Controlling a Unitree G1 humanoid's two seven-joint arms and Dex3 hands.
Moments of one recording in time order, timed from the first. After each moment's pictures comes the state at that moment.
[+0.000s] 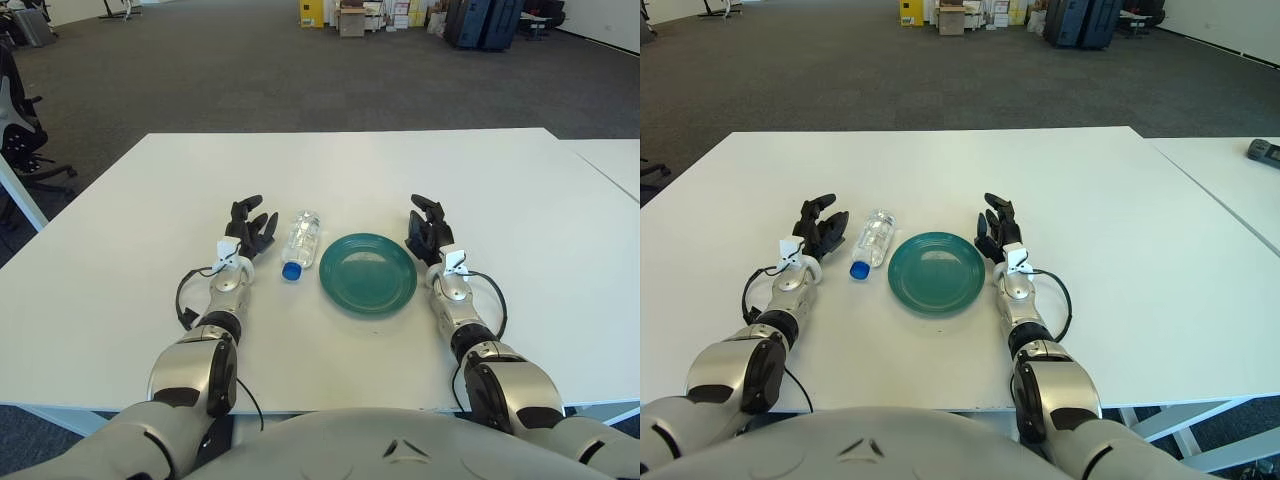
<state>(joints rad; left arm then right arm) -0.48 0.08 0.22 1.26 -0.03 -0.46 0.02 -0.39 -0.01 -0.09 1.13 -0.05 -0.61 -0.10</state>
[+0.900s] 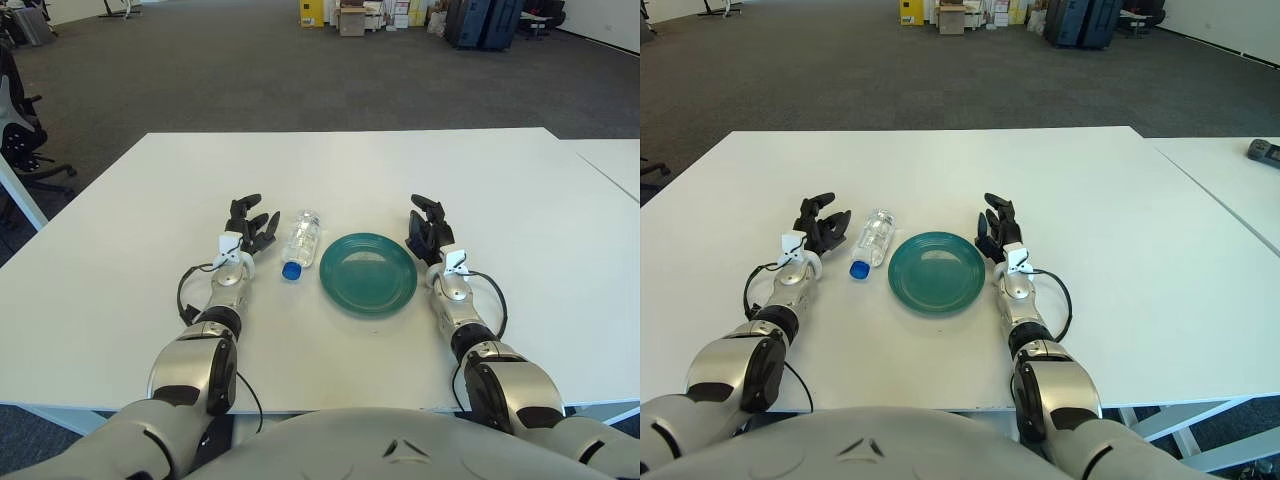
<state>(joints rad) -0.49 0.10 0.17 1.22 0.00 -0.42 0.07 -0.39 -0.01 -0.10 1.13 -0.05 -0.61 -0.10</state>
